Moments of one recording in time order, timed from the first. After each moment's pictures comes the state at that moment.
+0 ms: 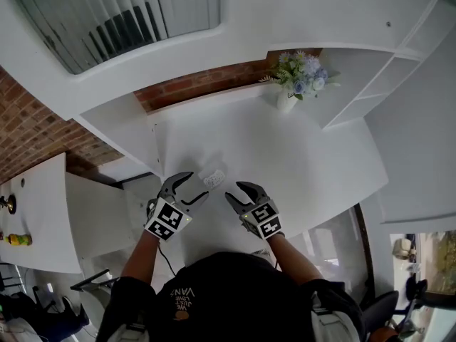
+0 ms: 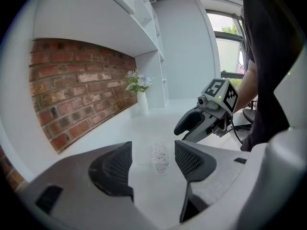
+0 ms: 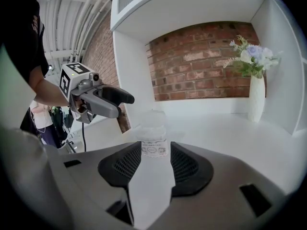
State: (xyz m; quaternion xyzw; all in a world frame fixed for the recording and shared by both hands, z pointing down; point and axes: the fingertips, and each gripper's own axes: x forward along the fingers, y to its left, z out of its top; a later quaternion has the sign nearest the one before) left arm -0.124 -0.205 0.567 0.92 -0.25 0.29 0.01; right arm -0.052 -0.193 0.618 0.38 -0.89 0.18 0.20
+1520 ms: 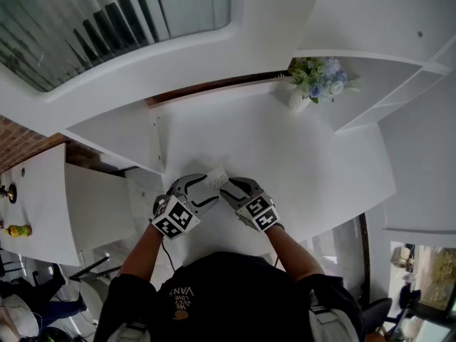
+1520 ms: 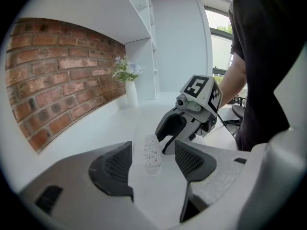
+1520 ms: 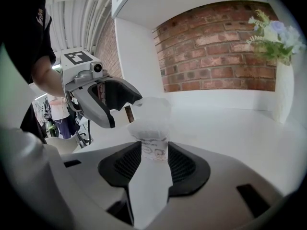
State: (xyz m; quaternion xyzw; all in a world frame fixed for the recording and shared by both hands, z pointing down) left arm -0.098 -0.207 0.608 0.93 -0.18 0.33 0.03; right arm -0.082 -0.222 0.656 0.29 -0.91 0.17 0.23
